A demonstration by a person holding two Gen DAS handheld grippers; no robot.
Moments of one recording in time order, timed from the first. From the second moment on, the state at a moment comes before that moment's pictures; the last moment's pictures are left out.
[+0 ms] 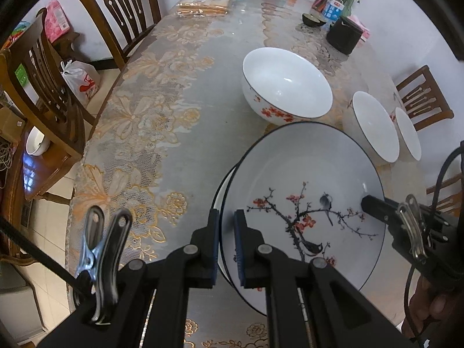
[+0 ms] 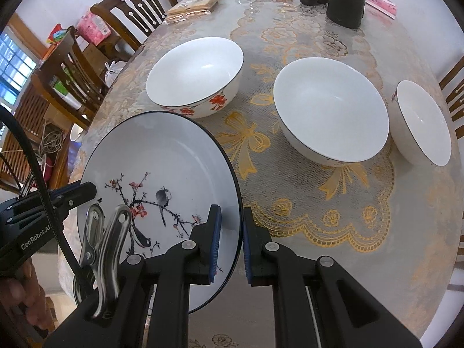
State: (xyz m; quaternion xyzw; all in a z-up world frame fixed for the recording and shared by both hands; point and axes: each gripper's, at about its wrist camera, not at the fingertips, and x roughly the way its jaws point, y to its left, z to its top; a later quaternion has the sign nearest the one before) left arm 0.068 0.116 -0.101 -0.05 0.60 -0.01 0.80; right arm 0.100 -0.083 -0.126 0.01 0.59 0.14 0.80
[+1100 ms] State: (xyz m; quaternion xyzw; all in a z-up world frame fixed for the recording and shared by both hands) left arm 0.081 0.113 -0.124 -0.02 0.61 -0.03 0.79; right arm 0.105 -0.072 -0.150 -0.02 0.62 0.13 0.77
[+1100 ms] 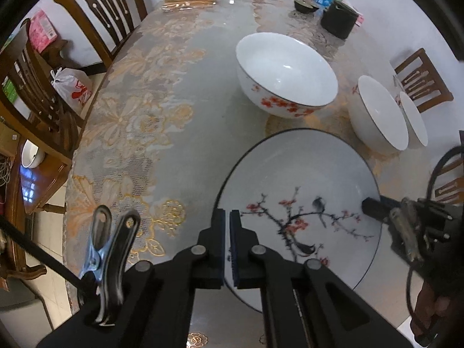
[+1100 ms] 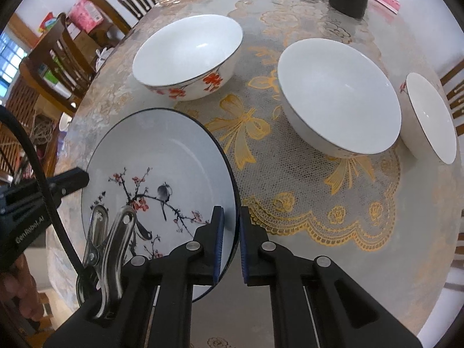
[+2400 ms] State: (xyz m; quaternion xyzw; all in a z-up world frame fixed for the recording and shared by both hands) left arm 0.095 0.105 -0.072 -0.06 0.57 -0.01 0.82; right arm 0.099 -0.105 -0.089 0.07 0.60 0.12 0.79
